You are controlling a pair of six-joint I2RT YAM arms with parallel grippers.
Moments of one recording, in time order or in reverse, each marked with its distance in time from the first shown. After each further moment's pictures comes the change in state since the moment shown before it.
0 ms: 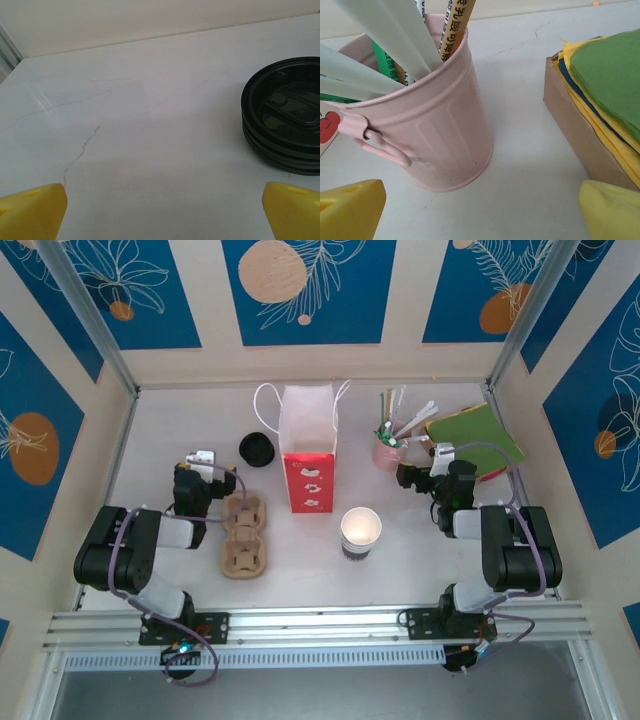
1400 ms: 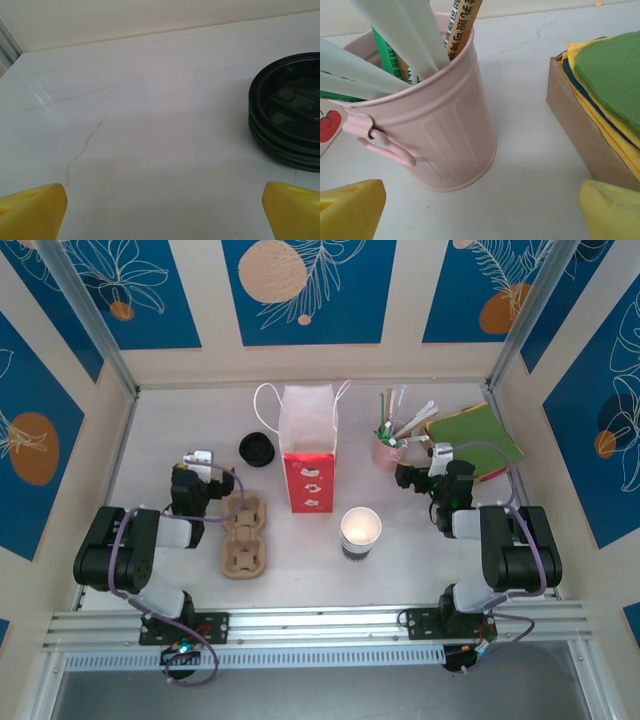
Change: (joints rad) left arm 0.029 -0.002 0.000 -0.022 0.026 -0.005; right arm 0.025 -0.003 0.000 0.000 0.028 -0.004
